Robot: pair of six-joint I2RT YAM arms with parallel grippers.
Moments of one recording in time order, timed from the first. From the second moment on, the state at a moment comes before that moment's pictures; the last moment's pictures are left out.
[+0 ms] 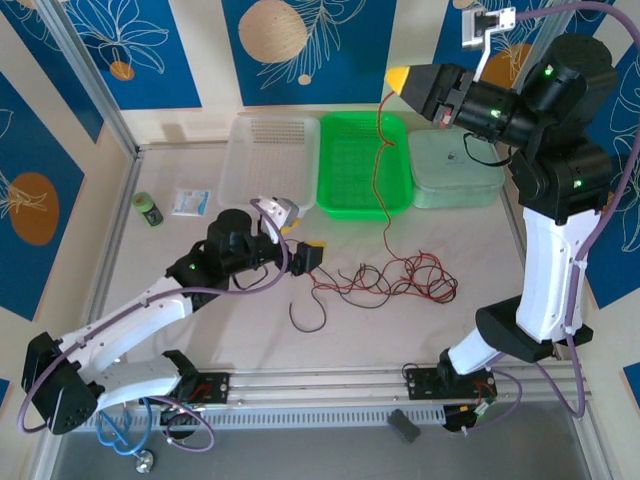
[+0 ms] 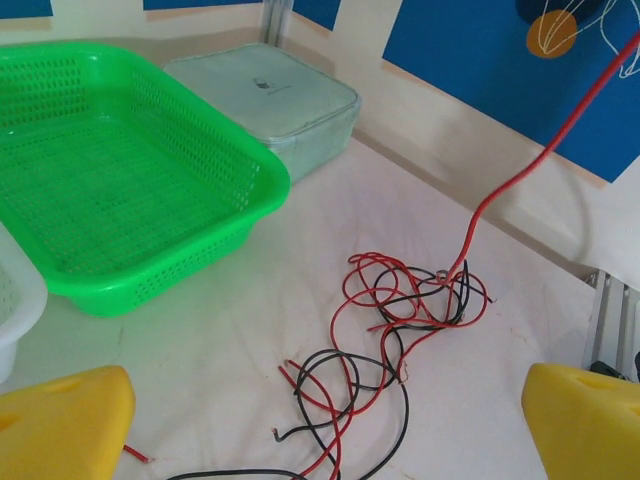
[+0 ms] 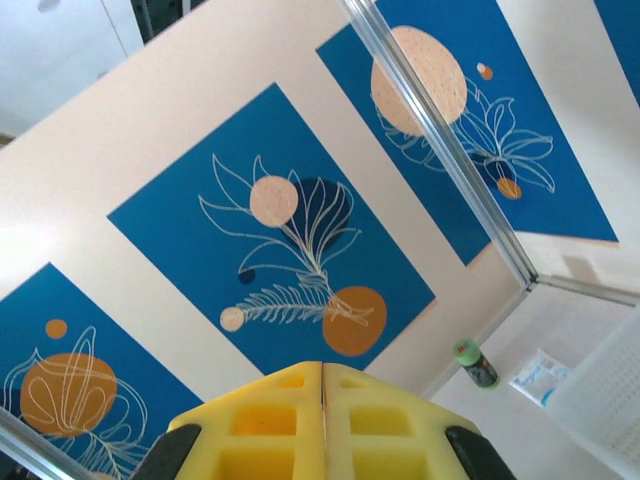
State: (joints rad) left arm -0.76 1.10 0.86 -0.05 0.25 -0.20; right arm 0.30 1.56 2.57 -0.88 -0.80 0.72
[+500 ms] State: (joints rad) left arm -0.88 1.46 1.10 0.17 0.39 -0.20; right arm 0.29 1.56 2.58 -0.71 -0.74 0.79
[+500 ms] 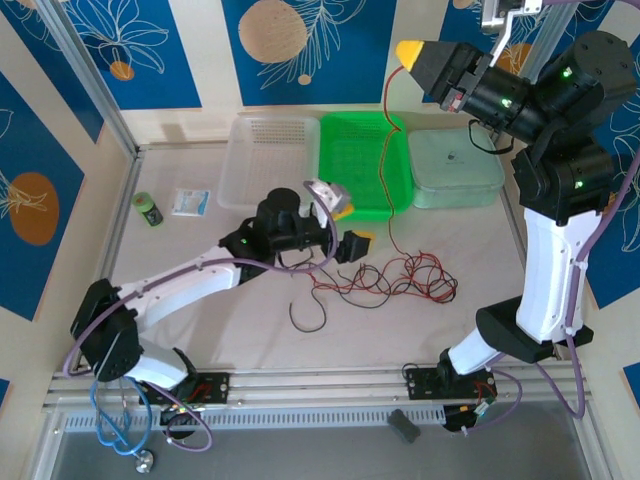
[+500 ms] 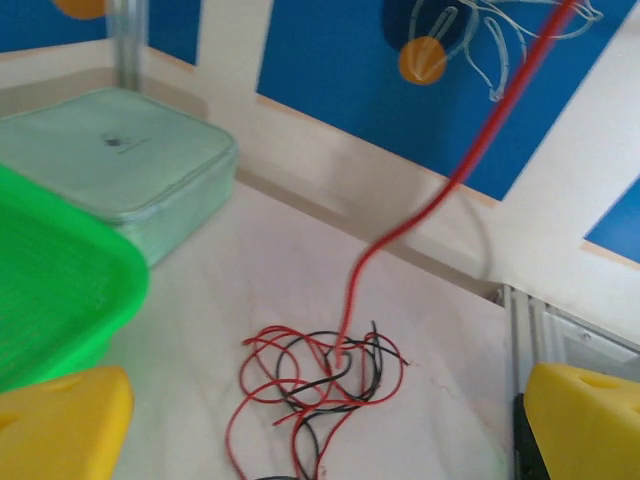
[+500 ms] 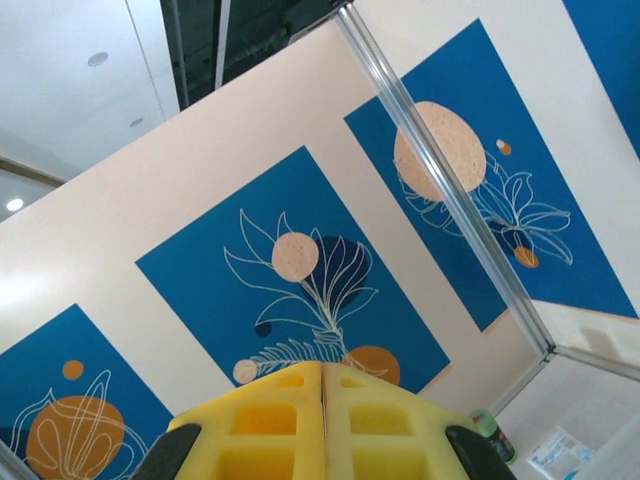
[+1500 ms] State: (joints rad) left arm -1.07 2.10 1.14 1.11 0.25 -0.31; right arm 0.30 1.55 2.60 -0.39 -0.49 0.84
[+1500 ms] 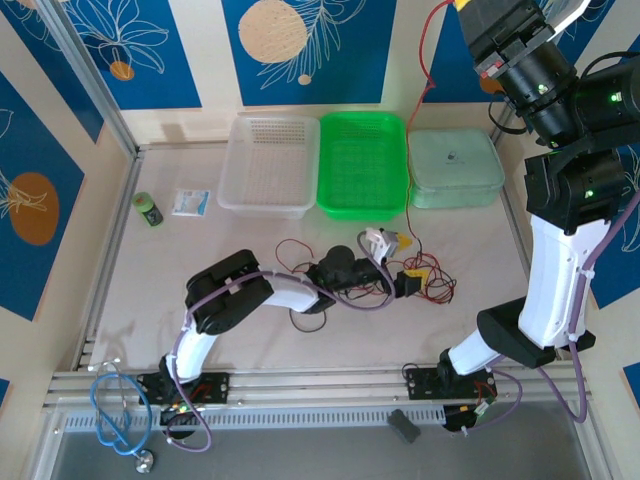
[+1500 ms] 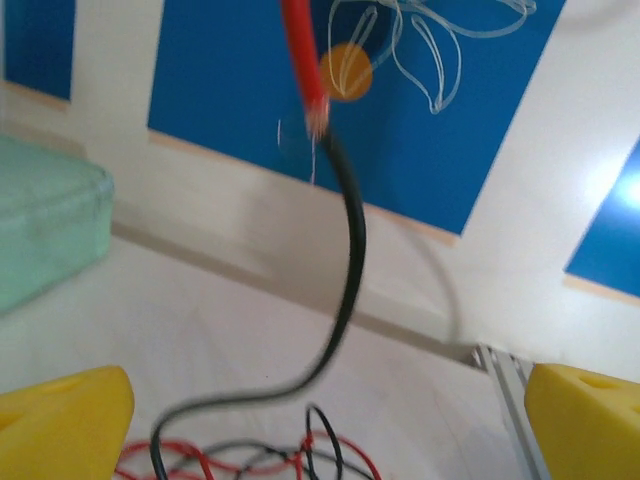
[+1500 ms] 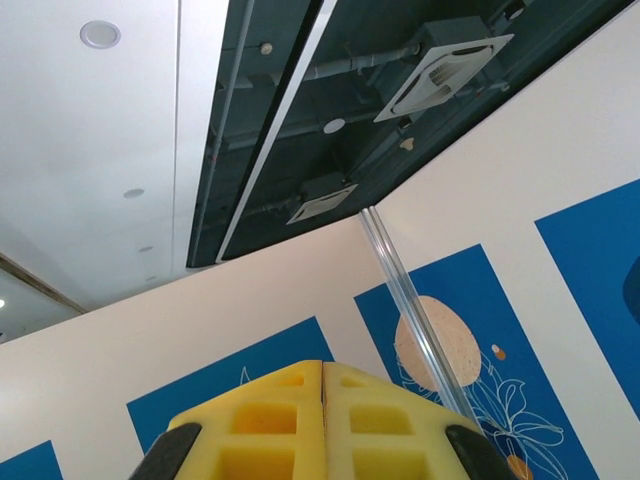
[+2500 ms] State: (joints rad) left arm -1.02 2.08 0.88 0.97 -0.07 -0.34; right arm 0.31 1.49 2.53 -0.38 -0.37 0.72
